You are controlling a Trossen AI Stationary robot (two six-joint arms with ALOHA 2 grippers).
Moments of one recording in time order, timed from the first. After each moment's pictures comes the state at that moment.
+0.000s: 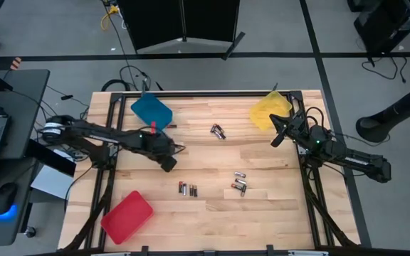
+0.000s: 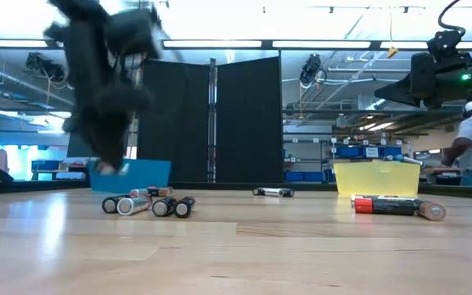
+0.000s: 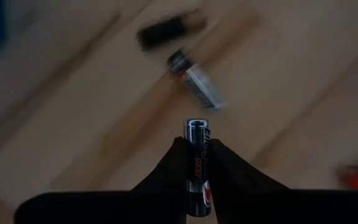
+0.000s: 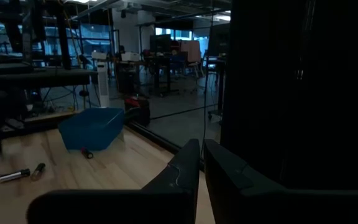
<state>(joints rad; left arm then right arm) -0.02 1.37 0.79 -0.71 -0.16 -0.82 -0.34 0.04 0.01 0.10 0.37 -0.03</state>
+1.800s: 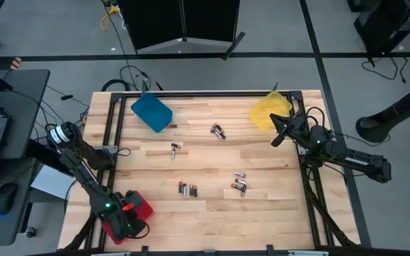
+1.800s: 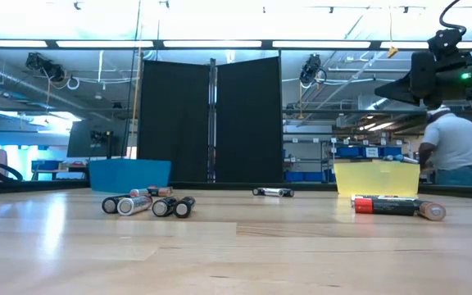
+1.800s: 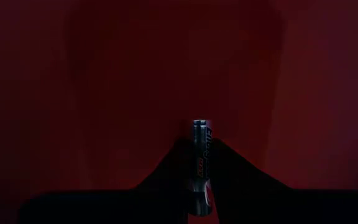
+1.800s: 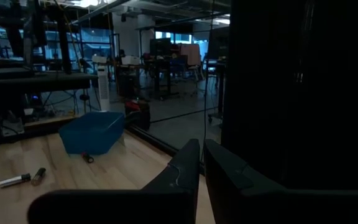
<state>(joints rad) -1.03 1.53 0.79 -0.62 -0.06 -1.81 -0.34 0.04 0.01 0.12 0.37 -0.03</state>
